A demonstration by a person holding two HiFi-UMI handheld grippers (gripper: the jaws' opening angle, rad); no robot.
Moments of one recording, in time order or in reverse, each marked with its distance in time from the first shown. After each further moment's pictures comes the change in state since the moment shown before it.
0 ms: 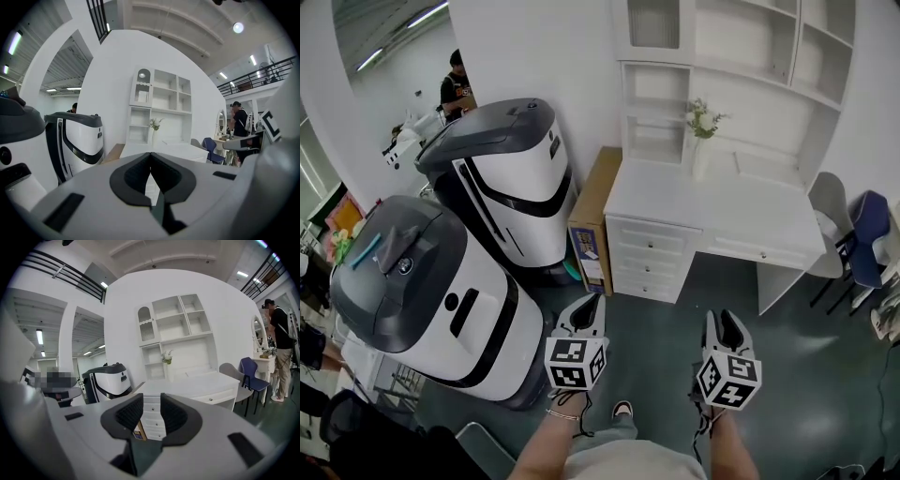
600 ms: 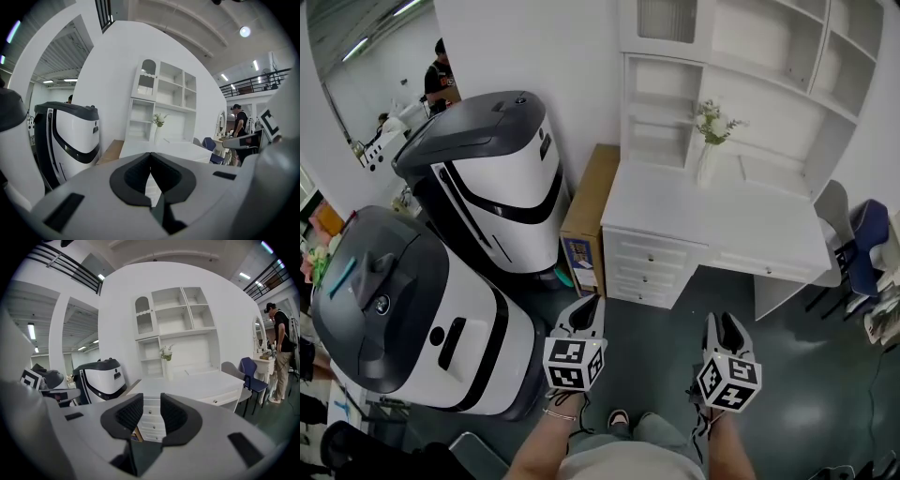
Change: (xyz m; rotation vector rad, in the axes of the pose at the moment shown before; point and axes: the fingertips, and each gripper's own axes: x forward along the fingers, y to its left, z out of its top) left arm 0.093 0.056 -0.002 -0.037 0.049 -0.048; right arm 0.097 0.007 0.013 -0.007 0.050 -0.056
